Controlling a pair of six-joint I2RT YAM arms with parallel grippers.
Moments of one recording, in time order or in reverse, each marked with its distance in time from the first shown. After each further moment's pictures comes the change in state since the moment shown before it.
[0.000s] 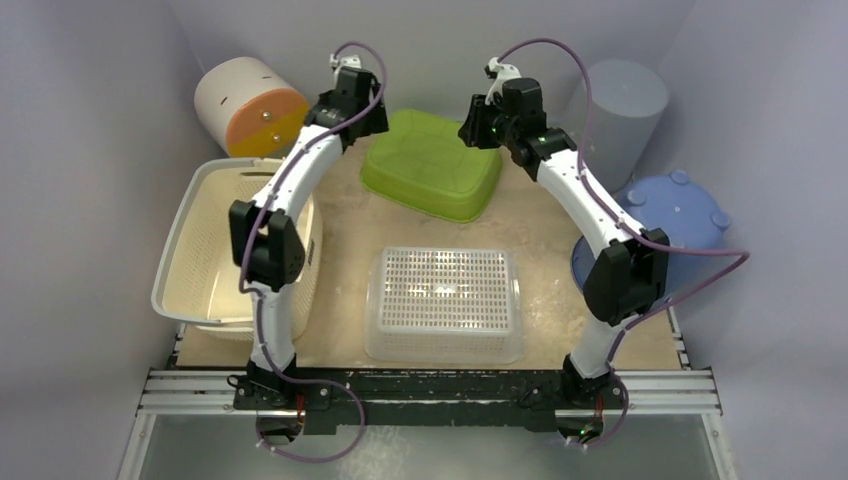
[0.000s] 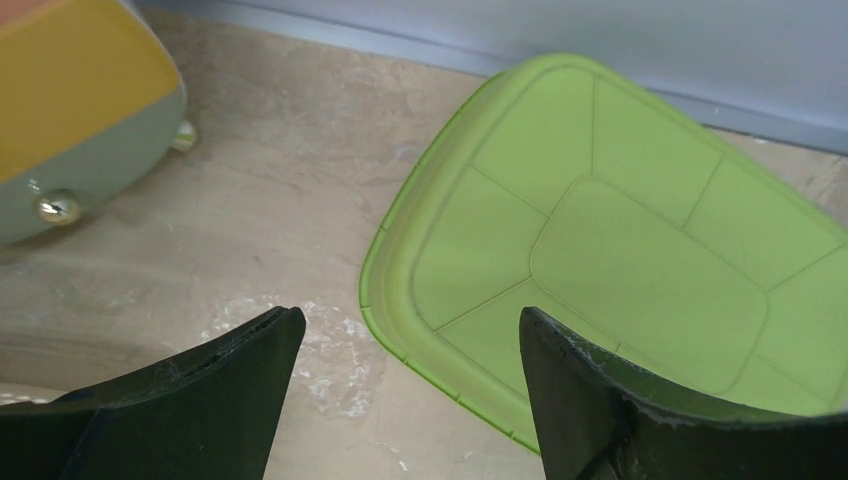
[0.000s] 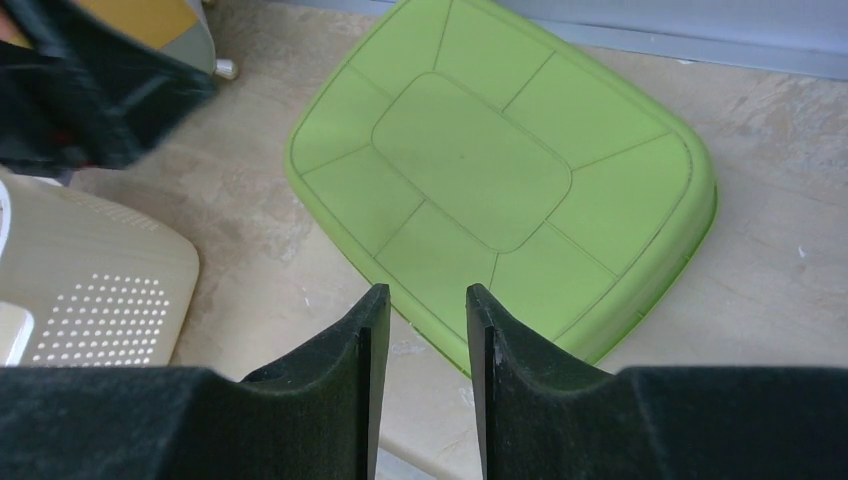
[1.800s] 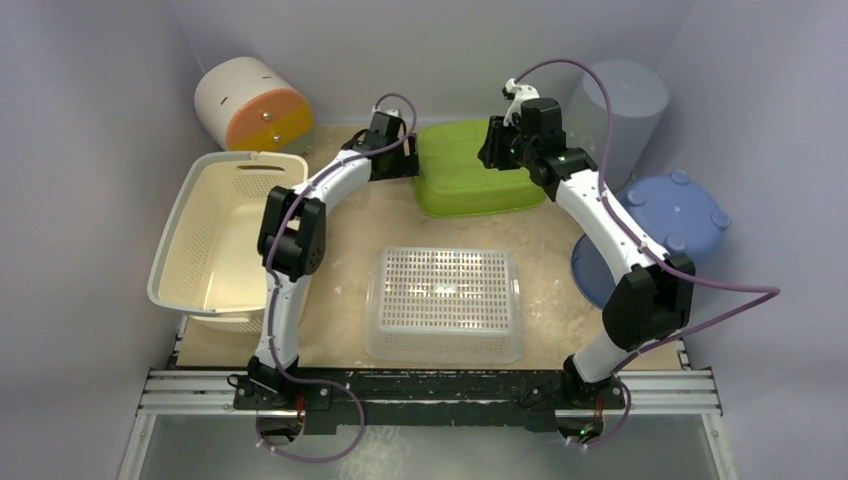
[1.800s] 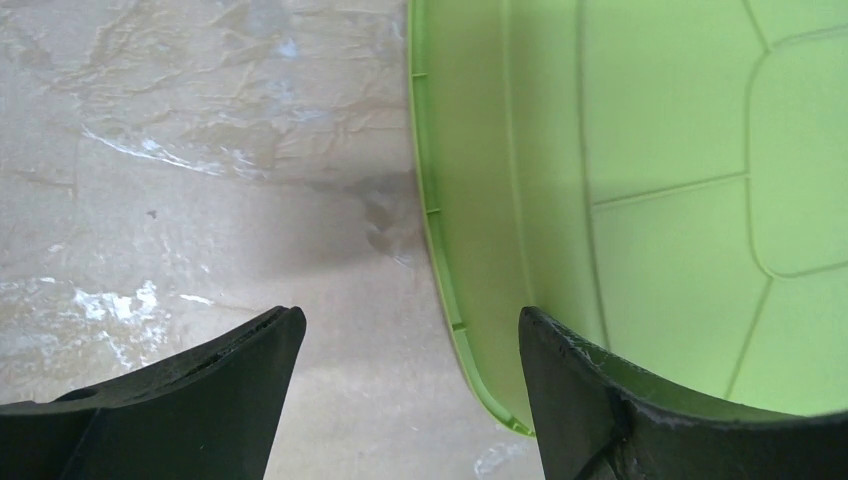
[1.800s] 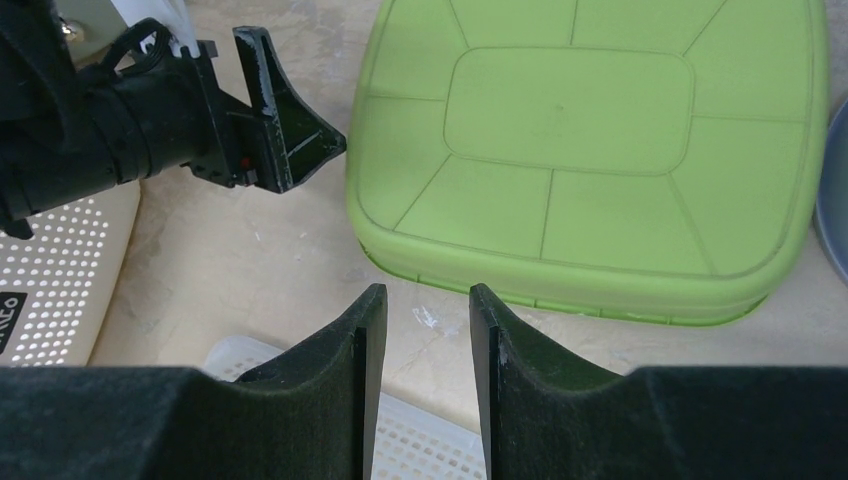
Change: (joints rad) left arm -0.079 0.222 -0.151 0.168 0.278 -0.061; right arm -0.041 -0.180 -0.207 -0.046 0.022 -0.049
